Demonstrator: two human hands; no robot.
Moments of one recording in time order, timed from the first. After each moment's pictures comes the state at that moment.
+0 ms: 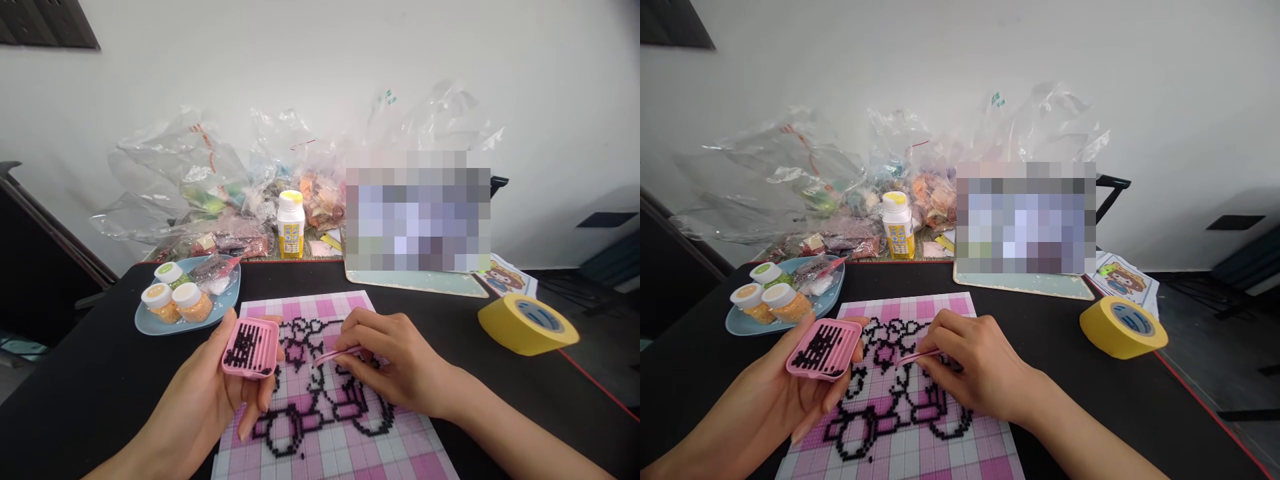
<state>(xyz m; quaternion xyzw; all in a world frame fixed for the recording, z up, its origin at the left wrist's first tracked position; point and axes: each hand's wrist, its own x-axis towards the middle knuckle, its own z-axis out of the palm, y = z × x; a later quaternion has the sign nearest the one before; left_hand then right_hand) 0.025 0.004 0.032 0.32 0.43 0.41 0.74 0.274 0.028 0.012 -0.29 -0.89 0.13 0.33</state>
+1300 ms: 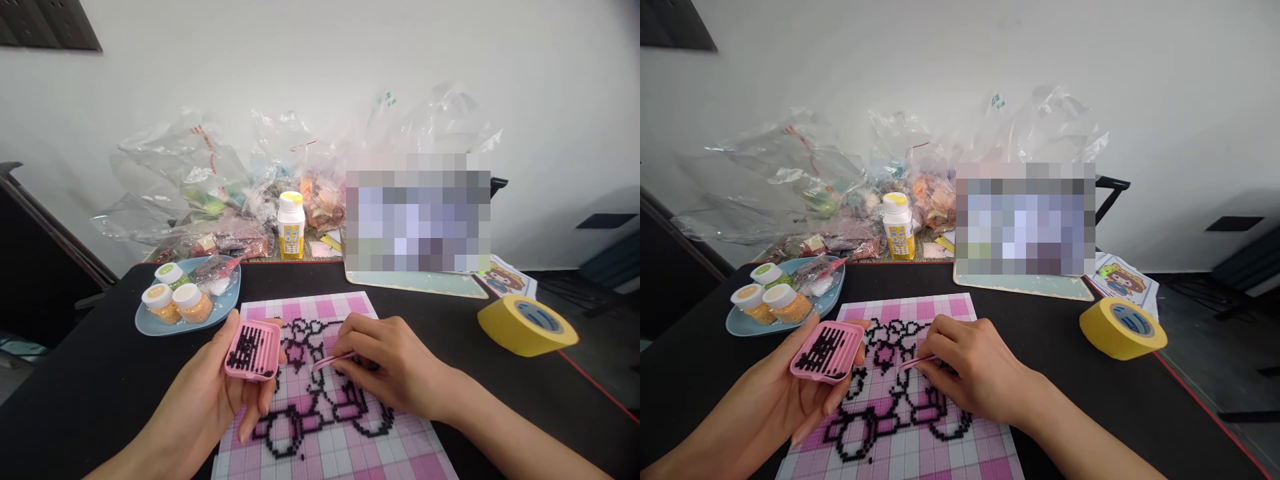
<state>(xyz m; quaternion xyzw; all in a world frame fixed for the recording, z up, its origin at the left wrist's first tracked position) 0.024 0.003 0.032 0.31 0.43 0.39 0.75 0.273 0.027 0.010 -0.30 -0.90 0.10 0.30</state>
